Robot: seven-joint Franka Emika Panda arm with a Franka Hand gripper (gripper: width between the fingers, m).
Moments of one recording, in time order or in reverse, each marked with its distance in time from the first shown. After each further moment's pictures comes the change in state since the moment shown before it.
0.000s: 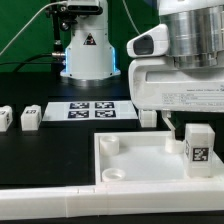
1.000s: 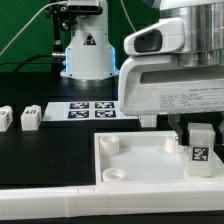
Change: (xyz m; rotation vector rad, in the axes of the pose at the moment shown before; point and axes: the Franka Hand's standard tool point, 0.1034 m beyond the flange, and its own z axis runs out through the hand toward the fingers) arm 0.015 0.004 -0.003 -0.052 0.033 -0.217
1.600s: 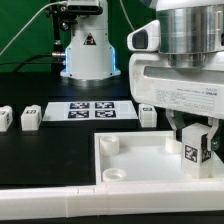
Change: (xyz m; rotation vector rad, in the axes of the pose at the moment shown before) arm -0.003 0.005 0.001 -0.021 -0.002 0.739
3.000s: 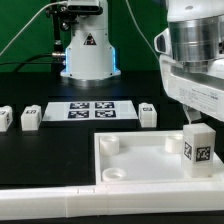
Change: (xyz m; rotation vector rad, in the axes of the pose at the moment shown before) arm -0.041 0.007 0.008 -0.012 -0.113 0.194
